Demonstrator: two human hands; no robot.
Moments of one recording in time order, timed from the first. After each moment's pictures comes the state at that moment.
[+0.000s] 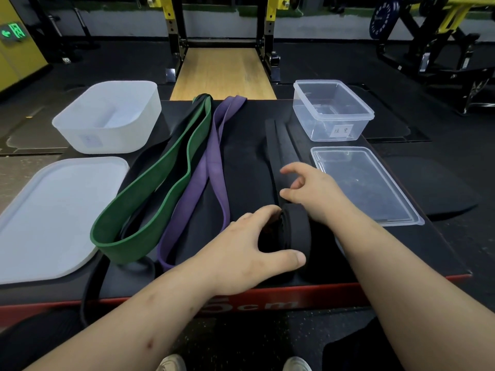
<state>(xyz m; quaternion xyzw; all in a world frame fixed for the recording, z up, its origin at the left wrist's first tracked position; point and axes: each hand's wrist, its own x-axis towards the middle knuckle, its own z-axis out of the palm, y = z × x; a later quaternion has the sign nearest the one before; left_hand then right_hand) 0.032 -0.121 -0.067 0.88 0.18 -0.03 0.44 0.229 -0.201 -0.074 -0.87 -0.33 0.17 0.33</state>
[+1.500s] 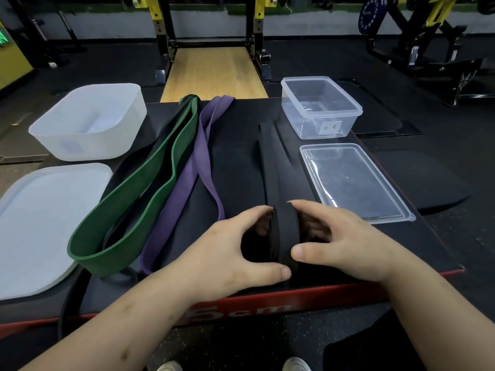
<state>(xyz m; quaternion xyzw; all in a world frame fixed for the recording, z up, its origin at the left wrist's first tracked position) 0.033 -0.118 -0.062 0.88 0.10 0.05 0.46 0.194 -0.292 -0.056 -0.71 -0.46 0.34 0.41</state>
